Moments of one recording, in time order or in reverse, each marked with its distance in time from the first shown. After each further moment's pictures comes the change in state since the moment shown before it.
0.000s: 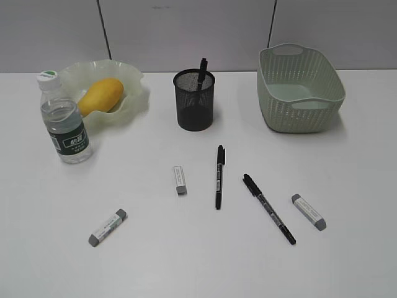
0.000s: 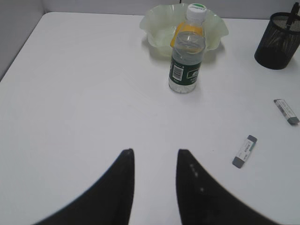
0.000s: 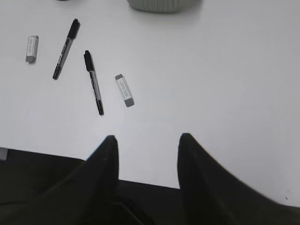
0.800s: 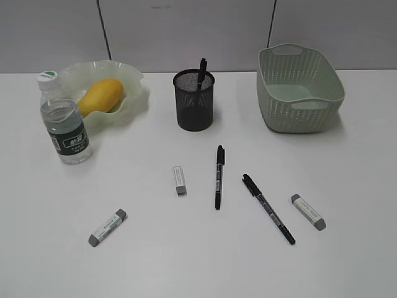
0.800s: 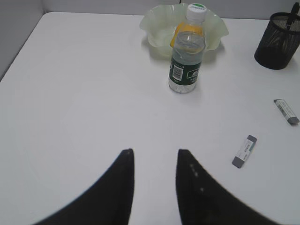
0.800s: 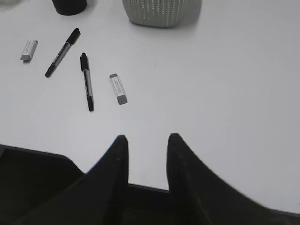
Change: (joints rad) left arm 0.000 0.000 0.000 0.000 0.000 0.000; right arm 0.000 -0.561 0.388 -0.009 -0.056 -0.052
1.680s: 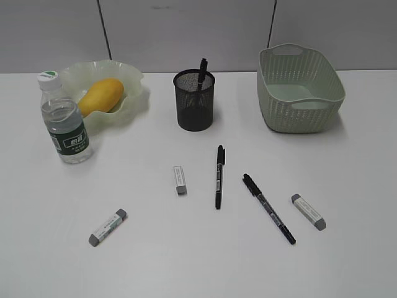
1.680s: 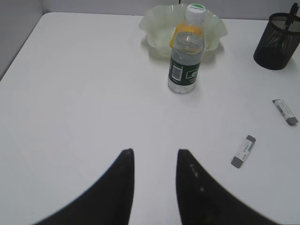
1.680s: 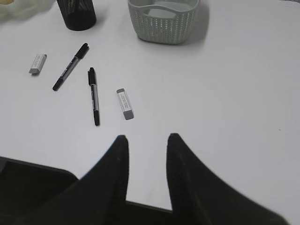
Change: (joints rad) left arm 0.001 0.000 0.000 -0.003 0.000 0.000; right arm 0.000 -0.006 0.043 0.016 -0.097 -0.023
